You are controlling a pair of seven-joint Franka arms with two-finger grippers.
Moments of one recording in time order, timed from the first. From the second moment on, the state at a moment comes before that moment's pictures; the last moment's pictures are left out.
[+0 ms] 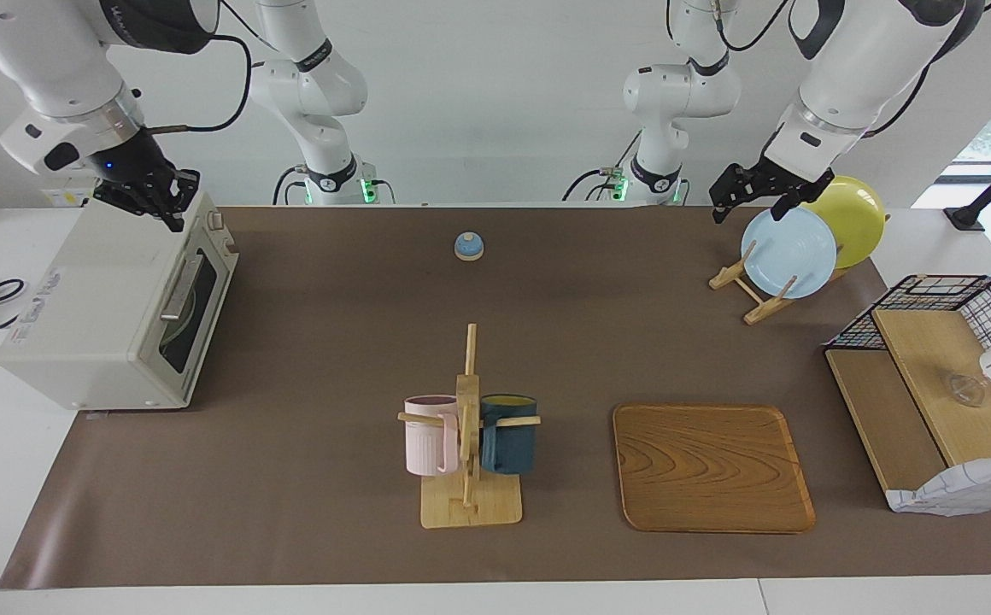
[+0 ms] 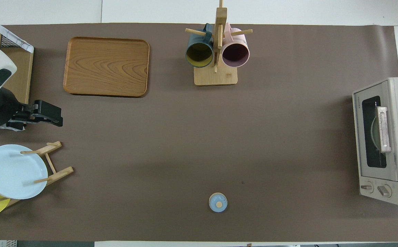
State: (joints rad) left arm -0.11 -0.04 -0.06 -1.61 -0.06 1.46 -0.18; right arm -0.10 -0.04 0.01 -1.61 -0.04 1.49 -0.23
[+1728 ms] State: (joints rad) left arm -0.11 -0.04 -0.06 -1.61 -0.06 1.46 -0.18; right arm 0.01 0.00 -0.02 -1.53 -0.04 1.46 -0.13
